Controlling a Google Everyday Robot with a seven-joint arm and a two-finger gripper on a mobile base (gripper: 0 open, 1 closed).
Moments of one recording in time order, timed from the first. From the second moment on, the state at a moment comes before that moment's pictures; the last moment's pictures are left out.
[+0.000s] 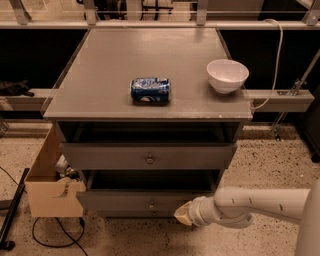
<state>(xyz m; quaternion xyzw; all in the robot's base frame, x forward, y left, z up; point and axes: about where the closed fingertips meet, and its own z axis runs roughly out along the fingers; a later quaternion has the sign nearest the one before) 0.480 -0.082 0.390 -0.46 0.82 0.20 0.26</state>
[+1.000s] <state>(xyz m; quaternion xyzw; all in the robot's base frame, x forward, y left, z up) 0.501 -0.076 0.385 -0.46 0.82 0.19 0.27</state>
